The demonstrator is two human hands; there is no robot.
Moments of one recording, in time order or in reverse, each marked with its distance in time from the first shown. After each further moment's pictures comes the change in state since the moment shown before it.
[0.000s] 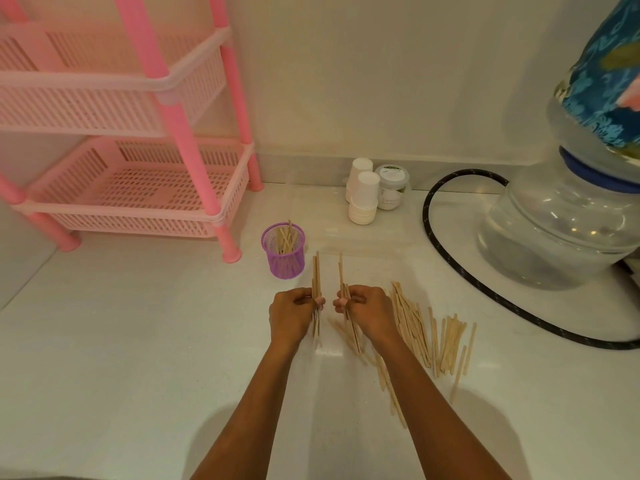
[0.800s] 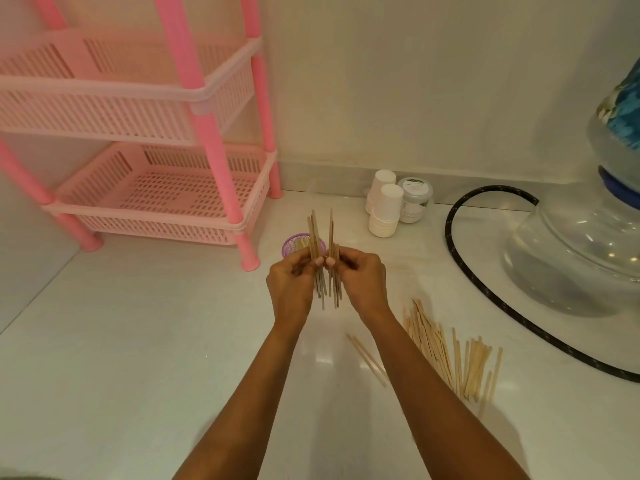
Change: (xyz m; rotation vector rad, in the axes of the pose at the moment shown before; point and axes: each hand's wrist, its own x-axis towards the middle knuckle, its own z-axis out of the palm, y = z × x) left_hand 0.029 0.051 -0.036 -0.371 0.146 0.273; right_hand 0.024 -0.080 0.033 0.243 0.007 -0.330
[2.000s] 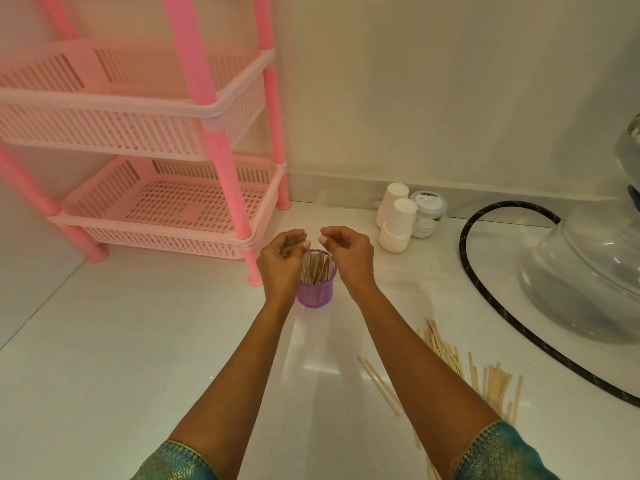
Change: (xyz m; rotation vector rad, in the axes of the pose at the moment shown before) left_hand 0.079 -0.001 -0.013 0.052 0.125 0.050; right_hand 0.076 -0.009 0.043 0.018 0.045 0.018
